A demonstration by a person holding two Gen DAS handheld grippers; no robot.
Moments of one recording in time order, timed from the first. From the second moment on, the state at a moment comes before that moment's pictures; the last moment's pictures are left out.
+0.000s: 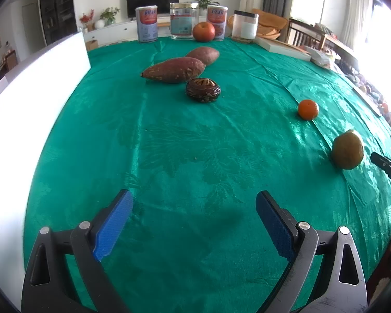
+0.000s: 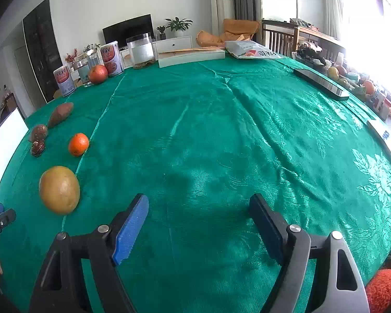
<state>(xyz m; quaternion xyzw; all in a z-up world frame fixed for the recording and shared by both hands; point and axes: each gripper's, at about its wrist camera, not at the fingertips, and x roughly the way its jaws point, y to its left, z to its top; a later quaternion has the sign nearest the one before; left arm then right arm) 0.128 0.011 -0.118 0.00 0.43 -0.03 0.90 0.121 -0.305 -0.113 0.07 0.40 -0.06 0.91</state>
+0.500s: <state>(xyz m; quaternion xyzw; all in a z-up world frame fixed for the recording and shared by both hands) 0.130 0.010 -0.120 0.00 0.43 -0.03 0.90 0.122 -0.304 -0.114 0.07 0.40 -0.06 0.91</state>
